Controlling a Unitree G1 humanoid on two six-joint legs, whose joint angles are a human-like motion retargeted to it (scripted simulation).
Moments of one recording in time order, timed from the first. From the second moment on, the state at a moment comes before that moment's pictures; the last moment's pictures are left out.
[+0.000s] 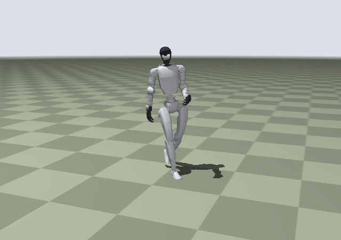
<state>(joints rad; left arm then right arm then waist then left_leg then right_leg) 0.06 -0.04 -0.01 0.53 -0.58 -0.36 -0.48 0.12 -0.24 -0.43 1.65 -0.83 -0.02 0.05 -0.37 0.04 -0.07 0.09 -0.18 -0.02 0.49 0.35 -0.26 -0.37 -0.07 -0.14 0.12 0.10 -0.03</state>
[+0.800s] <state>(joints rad) 0.17 -0.08 0.20 0.50 -0.58 -0.38 -0.43 0.00 -0.18 -0.17 1.65 -1.03 -0.13 -0.01 -0.10 -0.05 -0.09 -0.21 -0.11 0.24 0.13 -0.05 0.17 -0.08 0.13 -0.22 0.74 0.52 0.08</state>
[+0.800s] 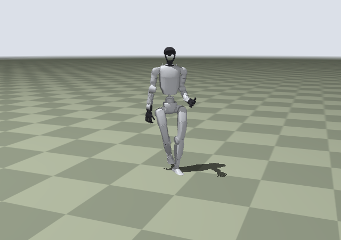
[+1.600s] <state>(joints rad) 0.17 -0.08 0.10 0.47 -0.54 -0.37 -0.50 -0.09 -0.15 -0.22 1.44 -0.88 -0.15 0.09 -0.27 -0.12 -0.10 -0.29 -0.03 0.21 0.88 0.12 -0.07 -0.15 -0.02 -0.13 0.09 0.05 -0.14</state>
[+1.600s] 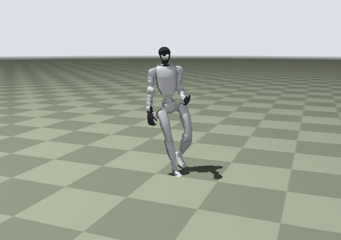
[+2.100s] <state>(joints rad) 0.21 -0.05 0.15 0.46 -0.53 -0.35 -0.56 -0.01 -0.15 -0.22 1.66 -0.92 -0.08 0.03 -0.13 -0.06 -0.12 -0.24 -0.05 0.19 0.16 -0.01 0.15 -0.06 0.13 -0.14 0.66 0.52 0.11</state>
